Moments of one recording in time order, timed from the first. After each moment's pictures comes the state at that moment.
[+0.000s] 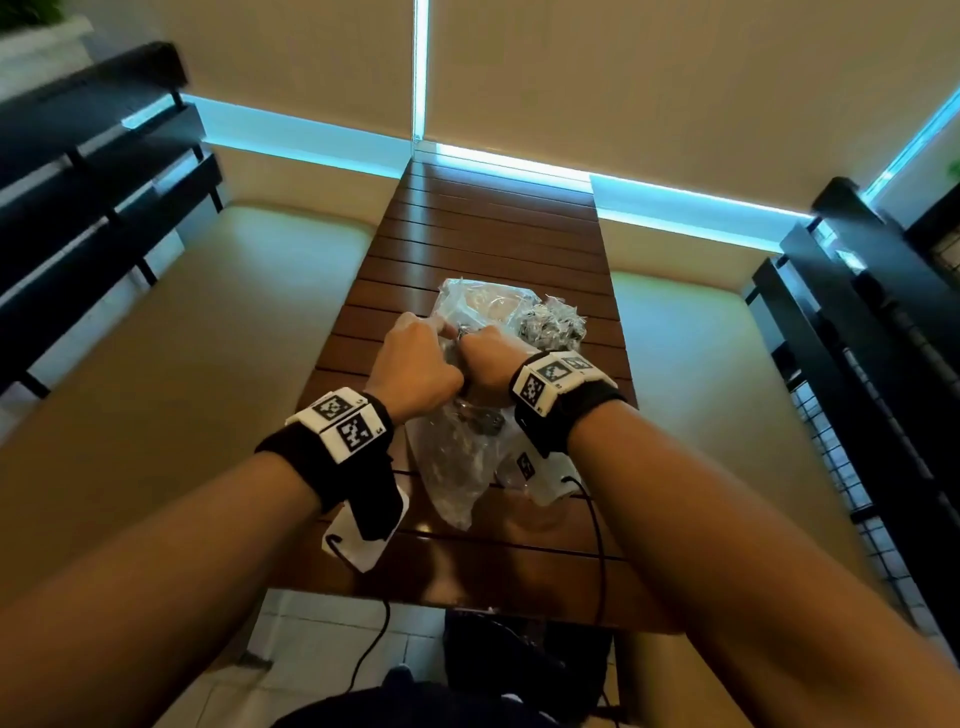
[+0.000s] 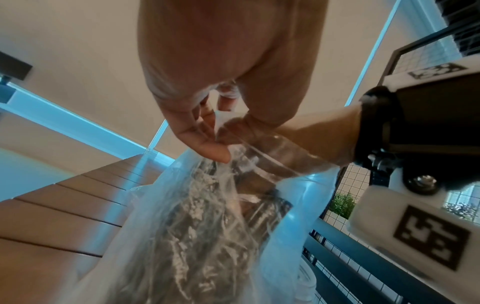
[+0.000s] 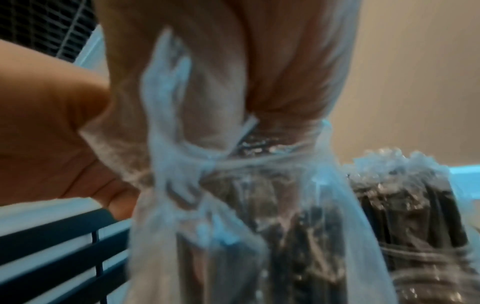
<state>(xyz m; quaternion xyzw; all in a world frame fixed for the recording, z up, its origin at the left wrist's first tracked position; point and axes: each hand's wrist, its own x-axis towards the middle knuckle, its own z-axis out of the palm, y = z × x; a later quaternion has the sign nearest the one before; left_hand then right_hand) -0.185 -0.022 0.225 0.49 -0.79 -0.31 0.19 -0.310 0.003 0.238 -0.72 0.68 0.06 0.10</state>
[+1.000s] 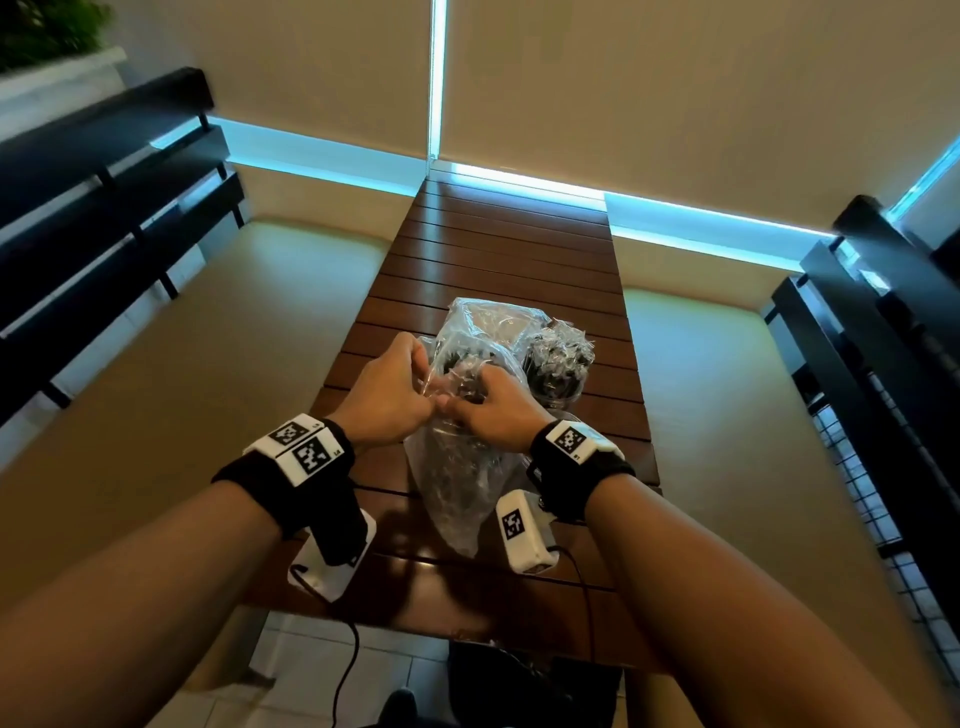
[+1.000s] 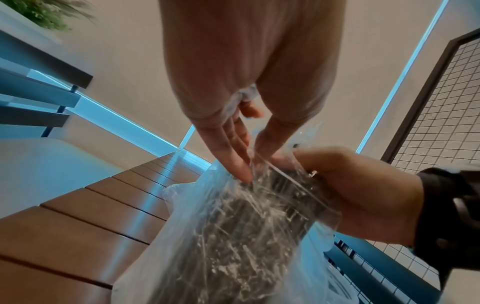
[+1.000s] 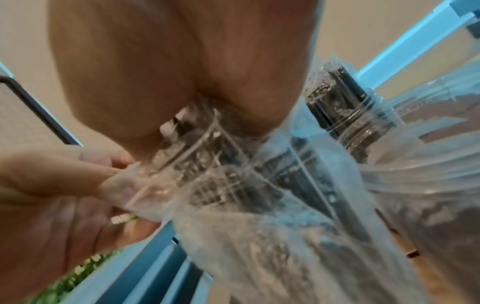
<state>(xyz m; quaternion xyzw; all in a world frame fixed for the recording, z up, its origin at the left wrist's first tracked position) -0.161 -0.038 0.209 0.47 -0.77 -0.39 0.22 -0.320 0.014 0.194 -0.59 0.67 -0.30 0.33</state>
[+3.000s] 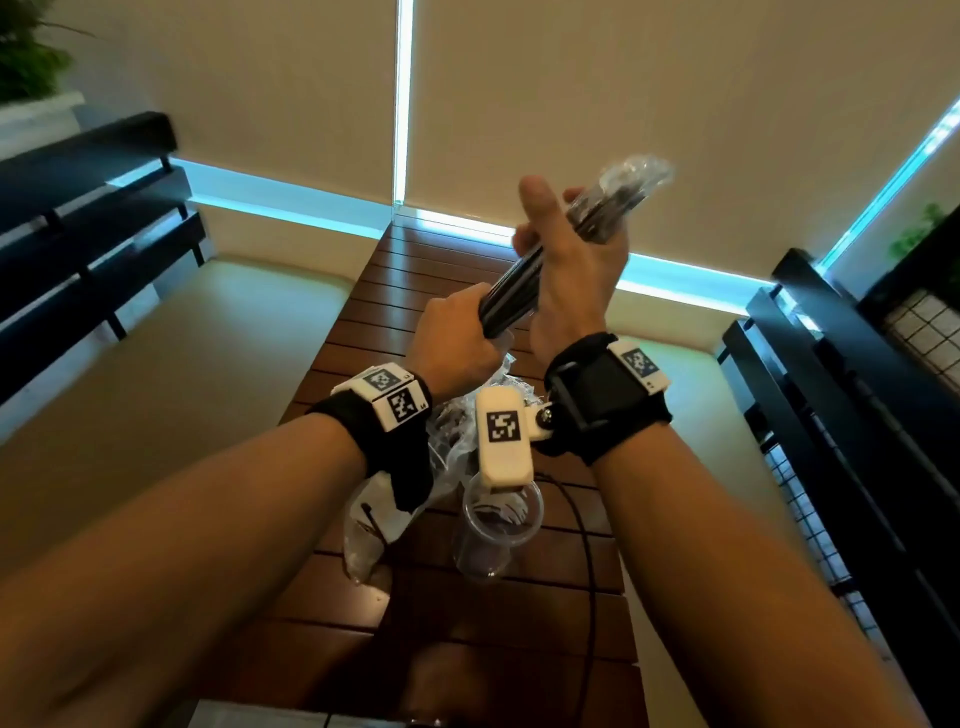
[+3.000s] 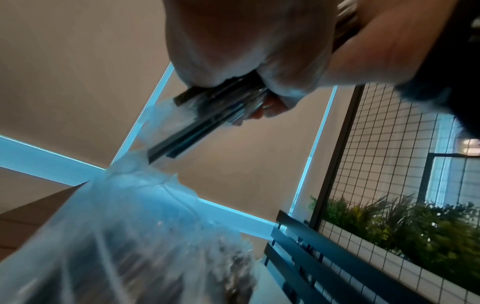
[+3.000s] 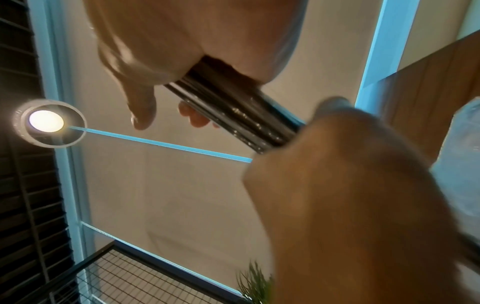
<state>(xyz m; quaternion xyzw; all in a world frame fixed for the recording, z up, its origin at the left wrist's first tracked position) -0.293 -0.065 0.296 0.34 -0.81 -0.27 0.39 -0.370 -0.007 0.378 -0.30 0.44 -0.81 0.24</state>
